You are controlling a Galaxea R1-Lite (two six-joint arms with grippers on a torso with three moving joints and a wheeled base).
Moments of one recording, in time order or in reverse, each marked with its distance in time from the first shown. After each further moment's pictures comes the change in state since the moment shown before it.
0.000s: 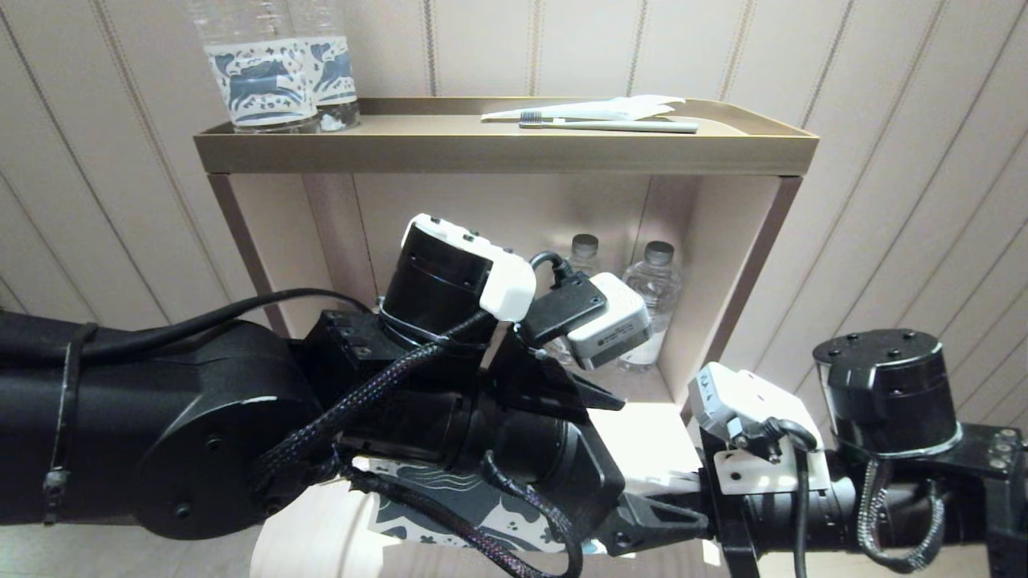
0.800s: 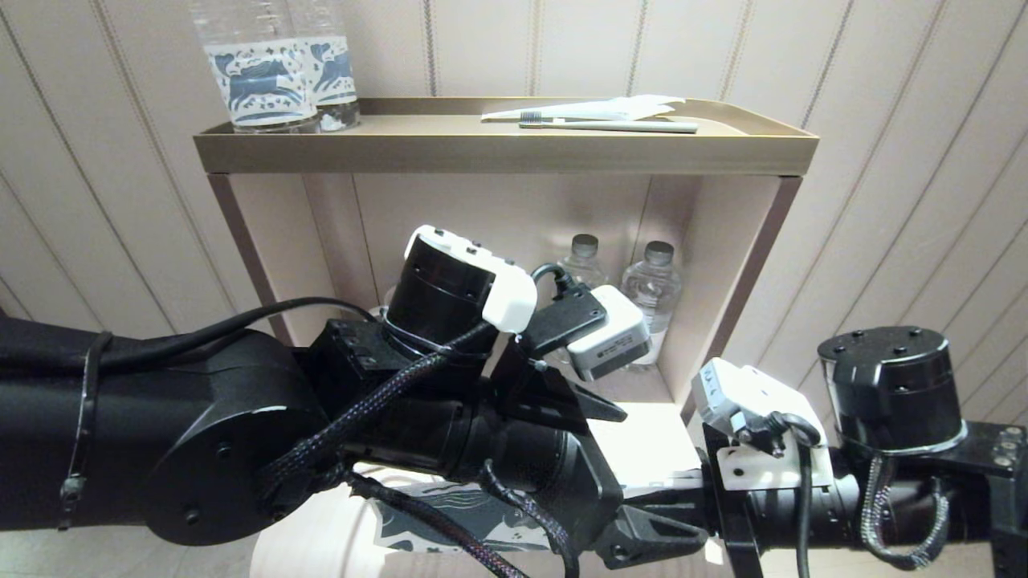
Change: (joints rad) left arm 0.000 0.007 0.014 -0.007 -0.031 0.001; right arm -0.006 -0.006 -0.002 0.000 0.001 0.014
